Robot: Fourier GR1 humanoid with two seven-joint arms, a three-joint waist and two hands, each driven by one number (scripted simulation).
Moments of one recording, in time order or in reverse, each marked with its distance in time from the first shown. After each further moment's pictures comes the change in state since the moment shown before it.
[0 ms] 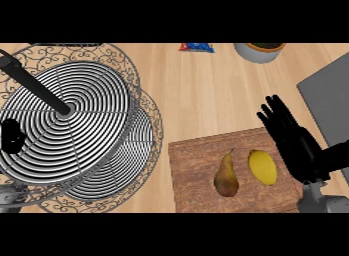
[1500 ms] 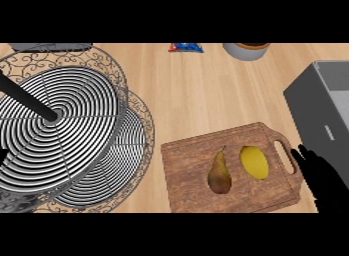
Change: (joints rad) left arm 0.018 -0.060 0.011 0.061 0.091 -0.127 -0.222; right arm 0.362 -0.448 0.315 -0.481 1.219 -0.150 0.351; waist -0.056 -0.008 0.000
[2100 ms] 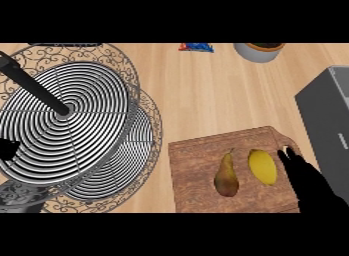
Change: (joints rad) left arm -0.046 -0.035 -0.034 0.030 -0.015 -0.013 -0.007; right arm -0.100 0.135 0.105 -0.146 0.028 0.218 0.363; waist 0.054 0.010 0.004
